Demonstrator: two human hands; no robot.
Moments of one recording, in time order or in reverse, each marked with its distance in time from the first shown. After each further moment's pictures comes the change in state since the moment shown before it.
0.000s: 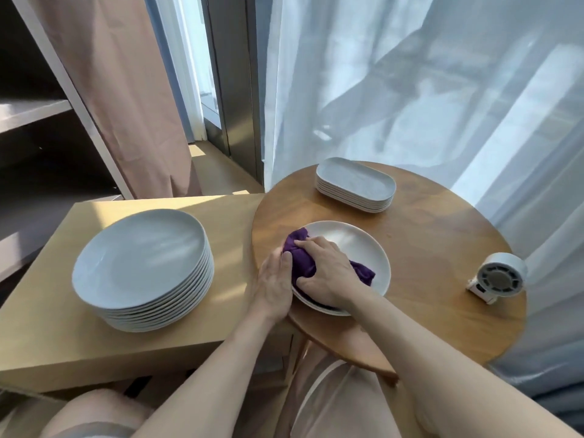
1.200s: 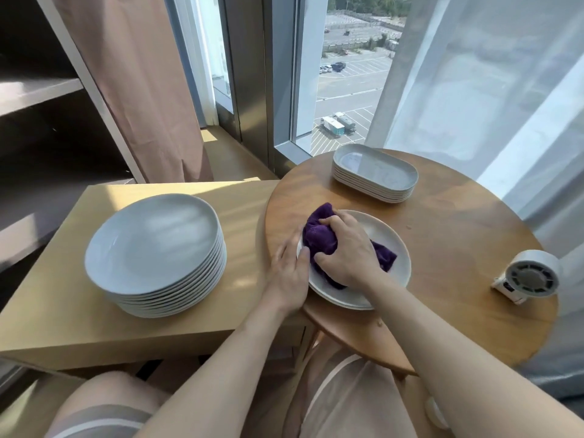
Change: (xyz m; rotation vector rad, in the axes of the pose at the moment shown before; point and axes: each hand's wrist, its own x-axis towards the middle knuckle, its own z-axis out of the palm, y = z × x) left_hand 0.008 -0.008 0.002 0.009 -0.036 0.008; right_hand 0.026 0.015 0.008 0.050 0.219 -0.007
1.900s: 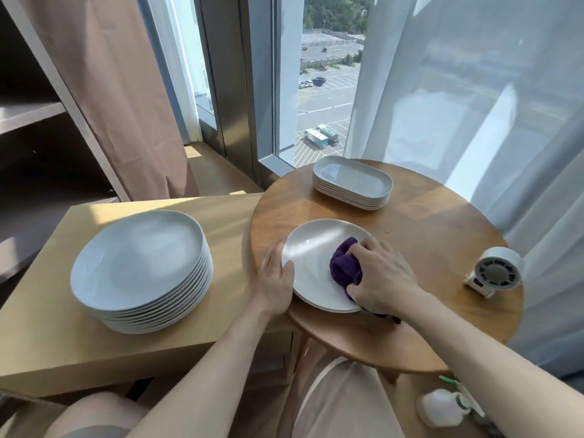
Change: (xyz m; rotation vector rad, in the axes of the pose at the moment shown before) left_hand 0.005 0.001 -0.002 0.023 -0.045 -0.037; right_hand -0.047 0.038 -0.057 -0.453 -0.130 0.048
